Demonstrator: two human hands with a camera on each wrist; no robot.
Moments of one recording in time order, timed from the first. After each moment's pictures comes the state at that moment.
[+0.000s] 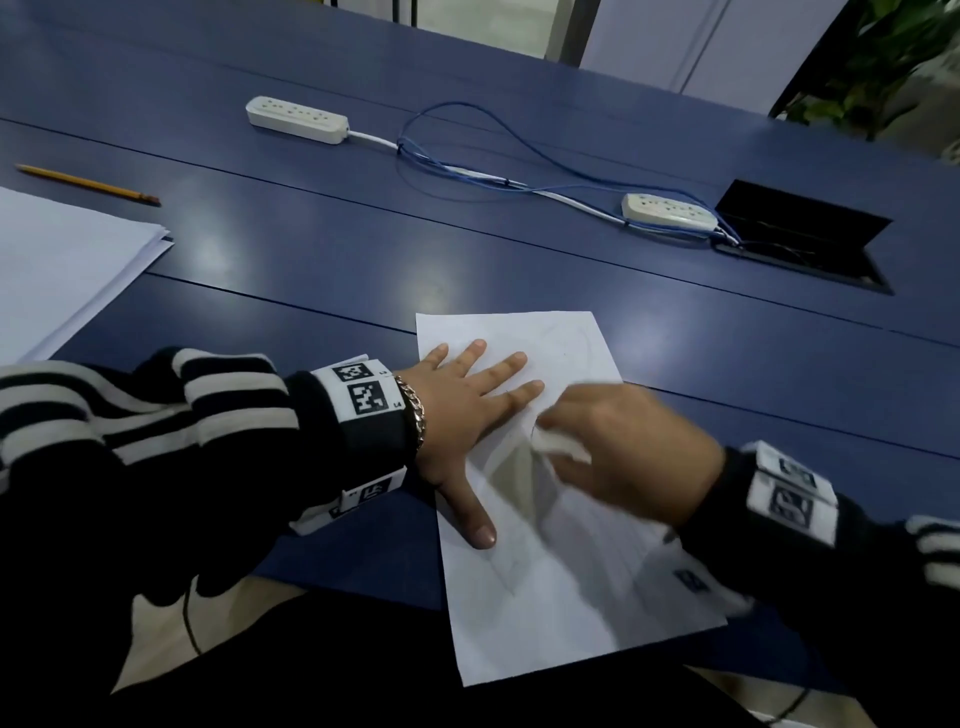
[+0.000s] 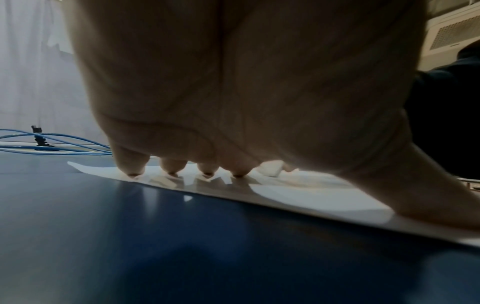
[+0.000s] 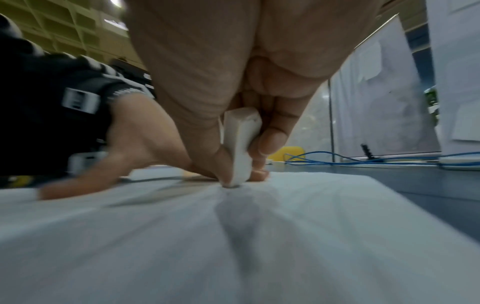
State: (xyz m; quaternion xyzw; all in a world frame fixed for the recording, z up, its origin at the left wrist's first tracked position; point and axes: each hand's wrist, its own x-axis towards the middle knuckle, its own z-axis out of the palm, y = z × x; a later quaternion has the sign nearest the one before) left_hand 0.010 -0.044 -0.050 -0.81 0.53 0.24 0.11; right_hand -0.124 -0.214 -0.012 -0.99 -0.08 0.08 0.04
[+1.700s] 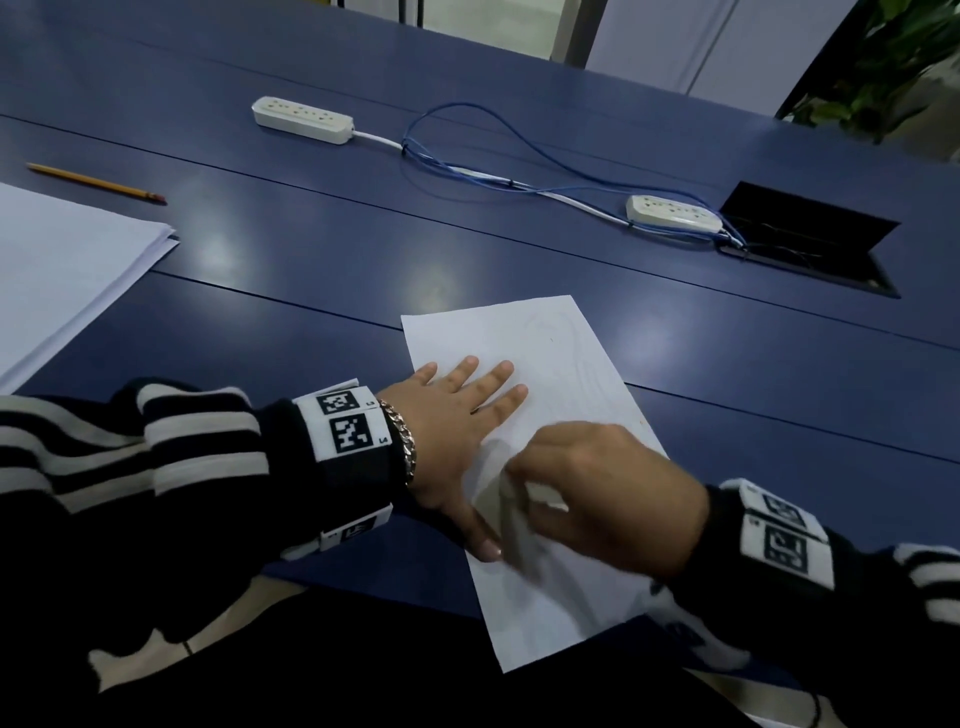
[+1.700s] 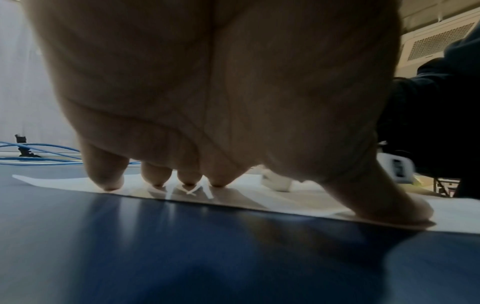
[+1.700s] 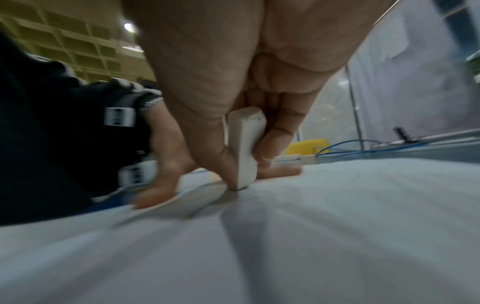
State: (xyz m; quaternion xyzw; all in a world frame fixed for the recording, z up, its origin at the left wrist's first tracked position) left_hand -0.009 -0.031 -0.050 -0.82 0.50 0.24 0.11; right_hand -0.142 -0.187 -0.012 -0.98 -0.13 0.12 0.08
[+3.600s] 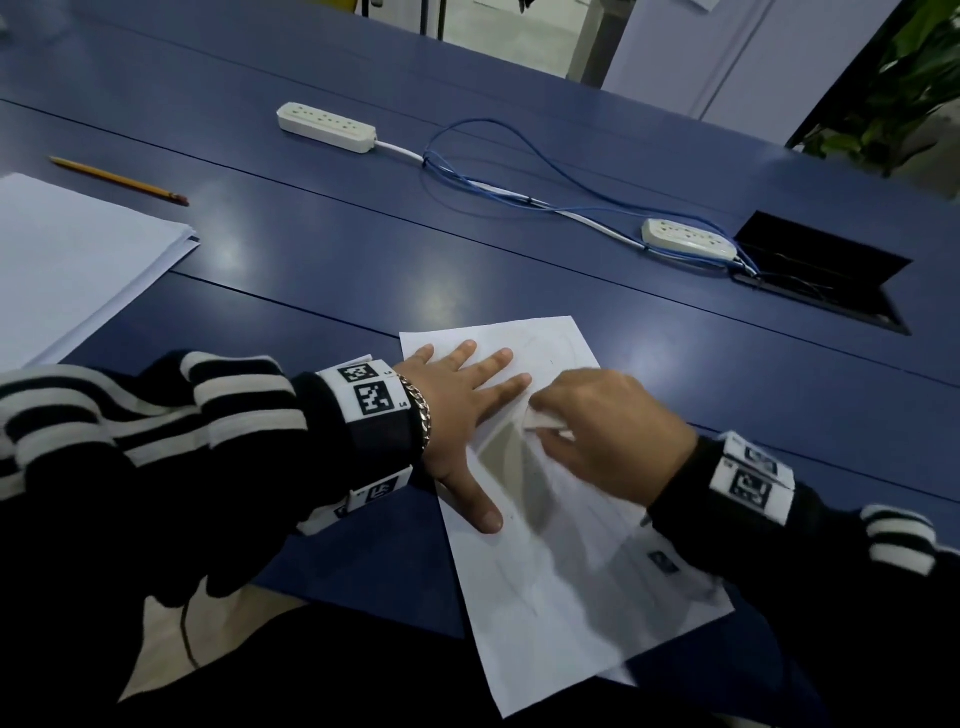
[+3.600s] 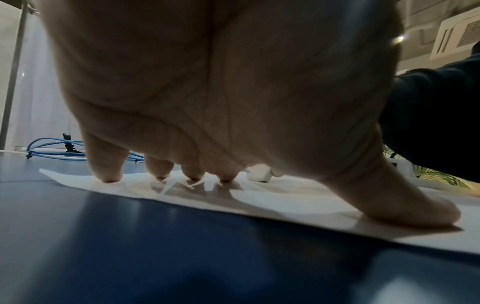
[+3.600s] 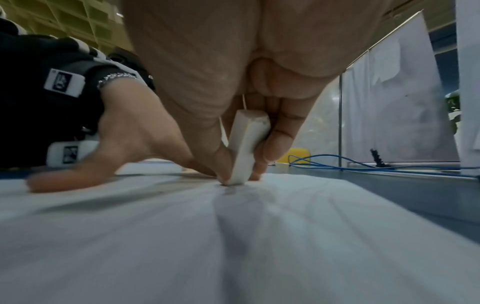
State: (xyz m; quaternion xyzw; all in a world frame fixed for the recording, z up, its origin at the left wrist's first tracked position) left_hand 0.030 -0.036 -0.054 -0.85 0.47 0.24 0.09; right_hand -0.082 -0.205 -0.010 -1.00 -0.06 0.08 0.01
